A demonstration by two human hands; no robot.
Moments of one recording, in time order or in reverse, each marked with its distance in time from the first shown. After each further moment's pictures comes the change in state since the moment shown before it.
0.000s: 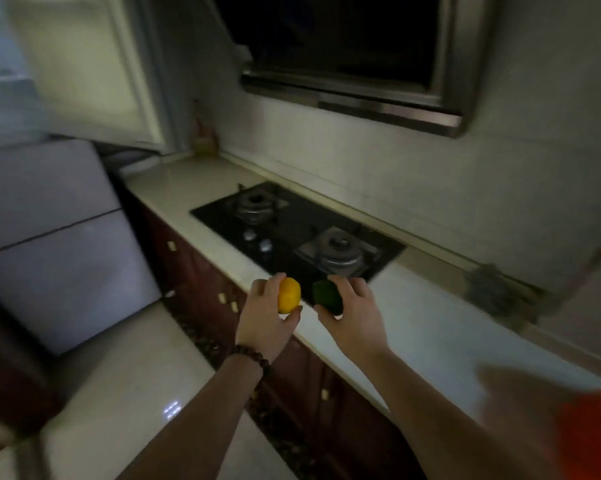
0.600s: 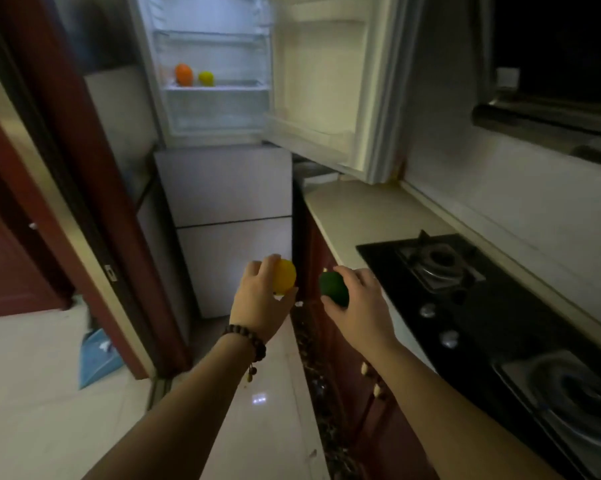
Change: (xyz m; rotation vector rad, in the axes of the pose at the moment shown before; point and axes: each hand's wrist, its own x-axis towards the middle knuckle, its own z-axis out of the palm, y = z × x) left_hand 0.144 -0.242 -0.202 0.212 0.464 -0.349; right_hand 0.224 -0.220 0.246 0.213 -0.268 -0.502
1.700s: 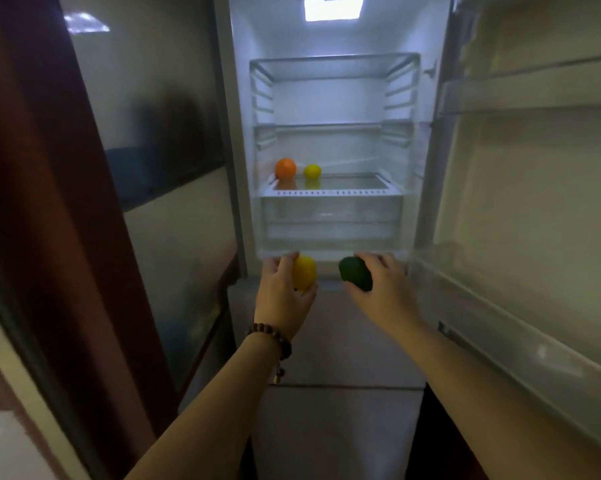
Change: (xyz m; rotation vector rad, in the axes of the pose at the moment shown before) left_hand 0.585 -0.245 -0.057 0.042 0.310 -0.053; right_hand 0.636 -0.106 0.255 0.112 0.038 -0.303
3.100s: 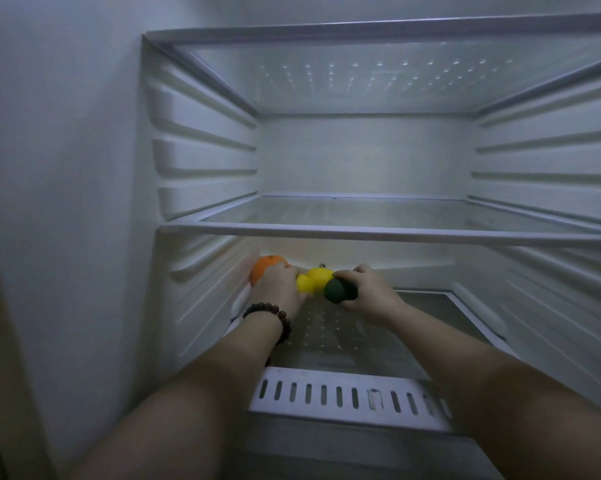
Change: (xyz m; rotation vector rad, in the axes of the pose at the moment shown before) left_hand 0.551 -0.162 0.198 0.445 -0.063 0.049; right_hand 0.553 0.174 0.223 -0.089 -0.351 -0.055
